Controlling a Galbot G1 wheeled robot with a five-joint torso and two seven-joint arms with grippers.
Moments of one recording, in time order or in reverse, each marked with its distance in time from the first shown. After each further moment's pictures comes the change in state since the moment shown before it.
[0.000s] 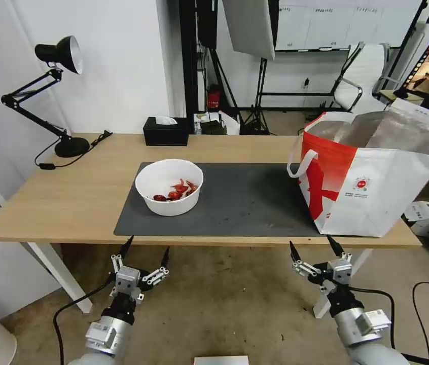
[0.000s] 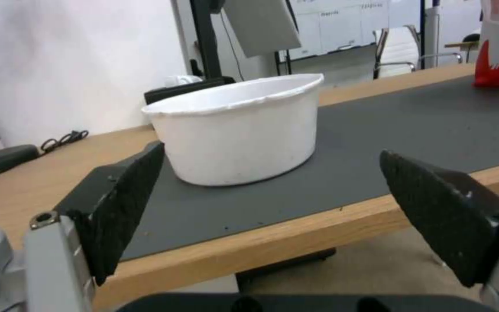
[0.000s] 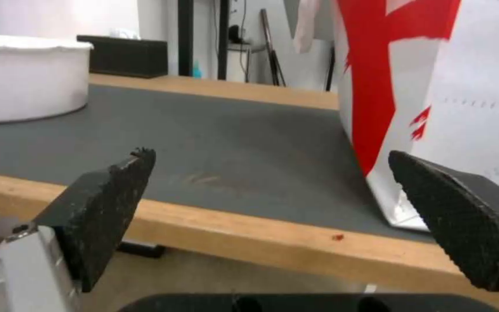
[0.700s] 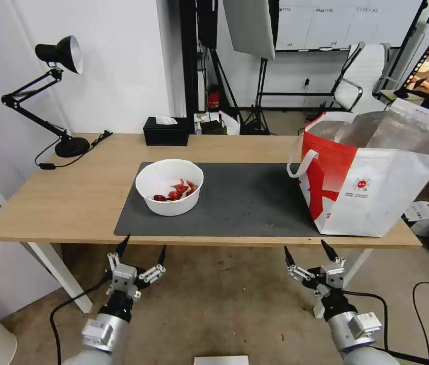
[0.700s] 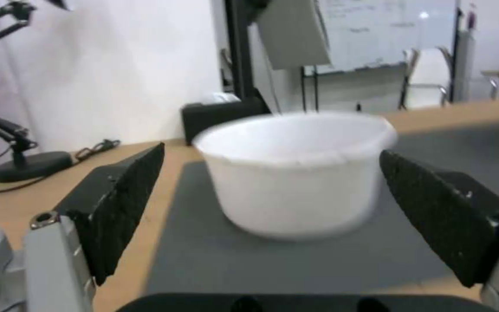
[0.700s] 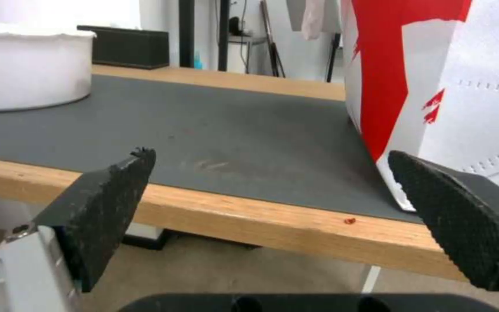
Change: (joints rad) left arm -0.125 0.093 -0.058 -0.042 -0.201 0.142 -0.058; right arm -0.004 0.014 -0.024 0.001 -0.023 -0.015 0.017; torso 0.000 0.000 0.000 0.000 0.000
